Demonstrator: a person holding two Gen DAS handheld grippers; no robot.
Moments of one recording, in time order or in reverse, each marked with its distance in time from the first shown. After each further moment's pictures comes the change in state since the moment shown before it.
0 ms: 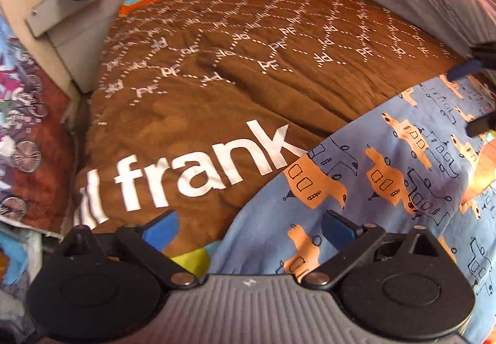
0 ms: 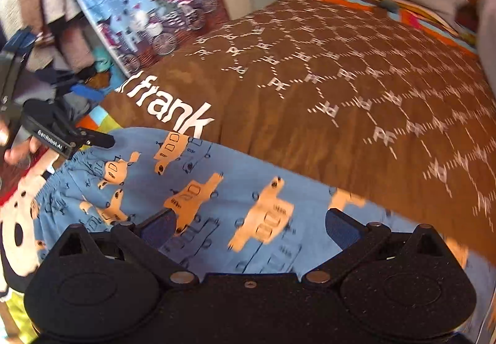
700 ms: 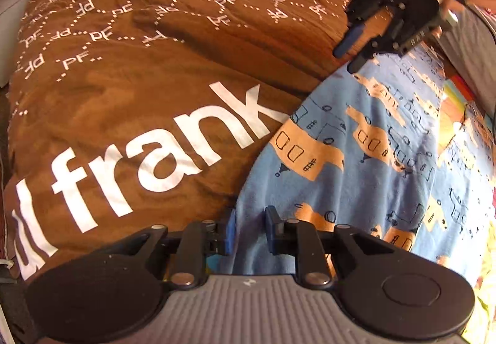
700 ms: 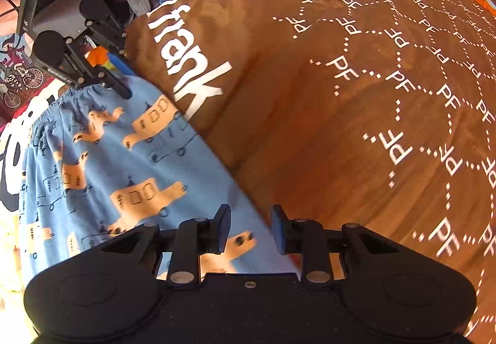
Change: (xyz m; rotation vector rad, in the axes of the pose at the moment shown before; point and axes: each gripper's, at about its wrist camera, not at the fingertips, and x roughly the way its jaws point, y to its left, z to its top) left arm 0.053 0.043 -0.002 0.135 0.139 -0.311; right arm 0.117 -0.054 0.076 -0.299 0.302 0.295
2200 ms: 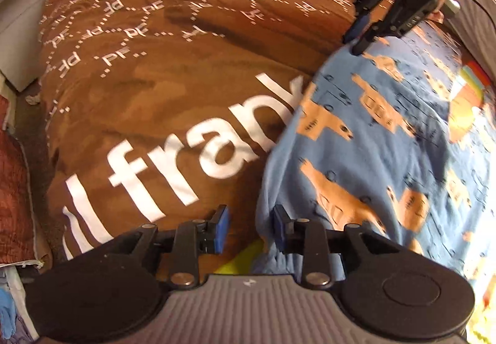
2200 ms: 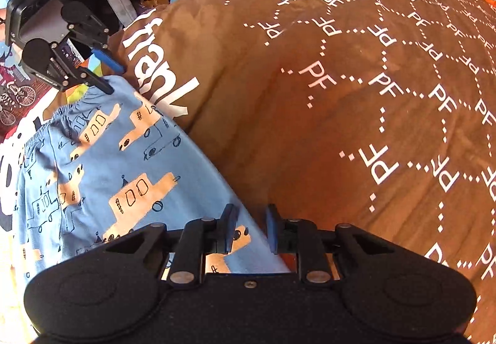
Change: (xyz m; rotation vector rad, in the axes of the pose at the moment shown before) left arm -0.022 0.031 -0.005 0.034 0.045 0.077; right arm 0.010 -0.030 0.010 0.049 -0.017 -0.007
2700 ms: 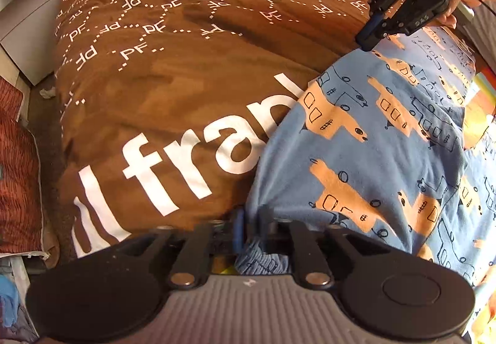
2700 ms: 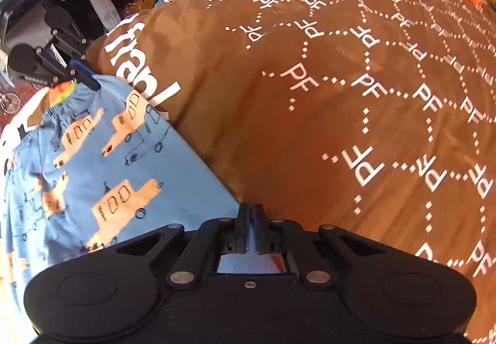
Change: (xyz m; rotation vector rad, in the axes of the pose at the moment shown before) left arm -0.005 -0.001 -0.005 -0.040 -0.025 0.074; right arm 0.001 0.001 0.001 0.042 -0.038 -0.045
